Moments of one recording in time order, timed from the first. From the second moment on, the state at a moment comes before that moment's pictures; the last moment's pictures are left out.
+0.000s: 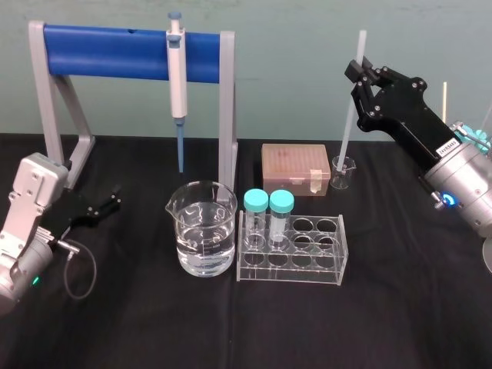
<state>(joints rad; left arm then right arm) -0.20 0.60 0.45 -1.41 -0.25 -0.12 0.03 0.25 0.40 -0.22 -1.60 0.46 -0.18 0.43</state>
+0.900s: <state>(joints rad) -0.20 0.60 0.45 -1.41 -0.25 -0.12 0.03 0.24 0.39 -0.22 -1.60 0.45 -0.17 0.43</state>
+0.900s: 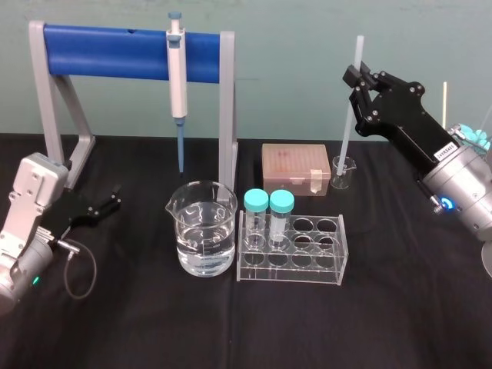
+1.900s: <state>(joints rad) -0.20 0.60 0.45 -1.41 -0.25 -0.12 0.03 0.24 0.39 -0.23 -1.60 0.45 -0.16 0.44</state>
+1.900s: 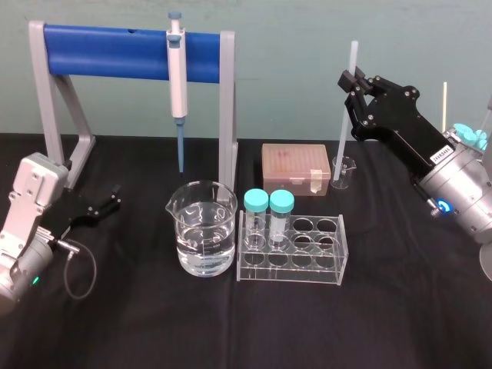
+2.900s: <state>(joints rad) -0.20 0.60 0.45 -1.41 -0.25 -0.12 0.03 0.23 0.40 -0.22 -1.62 0.46 -0.16 0.44</state>
